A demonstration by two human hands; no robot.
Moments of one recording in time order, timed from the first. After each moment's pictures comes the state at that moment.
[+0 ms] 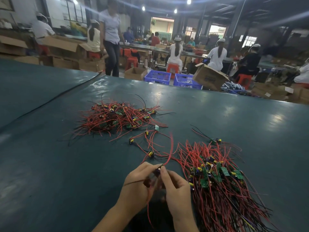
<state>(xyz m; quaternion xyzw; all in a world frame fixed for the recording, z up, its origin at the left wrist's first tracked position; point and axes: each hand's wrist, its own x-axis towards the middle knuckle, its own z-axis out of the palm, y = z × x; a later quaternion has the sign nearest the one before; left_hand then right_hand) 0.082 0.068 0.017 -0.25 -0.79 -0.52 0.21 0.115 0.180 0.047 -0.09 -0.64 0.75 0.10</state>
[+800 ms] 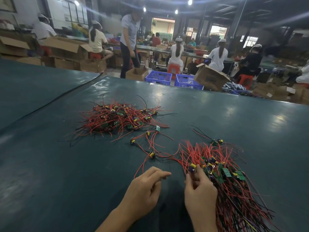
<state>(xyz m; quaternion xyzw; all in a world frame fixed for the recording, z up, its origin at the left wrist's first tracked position) 0.084 0.068 0.010 -0.31 -0.84 -0.42 0.17 0.110 0.231 0.031 -0.20 -0.84 0.45 0.21</state>
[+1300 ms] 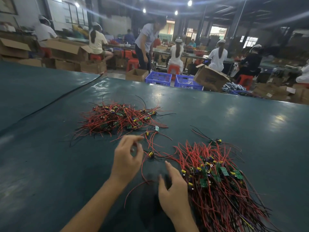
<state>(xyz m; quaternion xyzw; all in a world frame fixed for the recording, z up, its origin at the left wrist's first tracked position) 0.029 0.046 0.046 -0.15 -0.79 -0.48 0.35 0.103 0.193 0.017 -0.03 -0.87 0.47 0.15</state>
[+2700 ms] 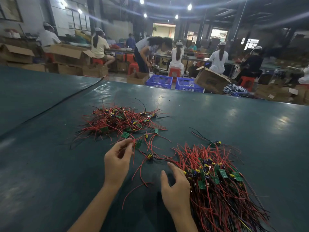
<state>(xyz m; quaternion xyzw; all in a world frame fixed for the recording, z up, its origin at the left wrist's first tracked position) 0.032 0.040 0.034 0.01 -0.70 -0.65 0.27 0.089 0.204 0.006 -0.06 -0.85 0.50 0.18</state>
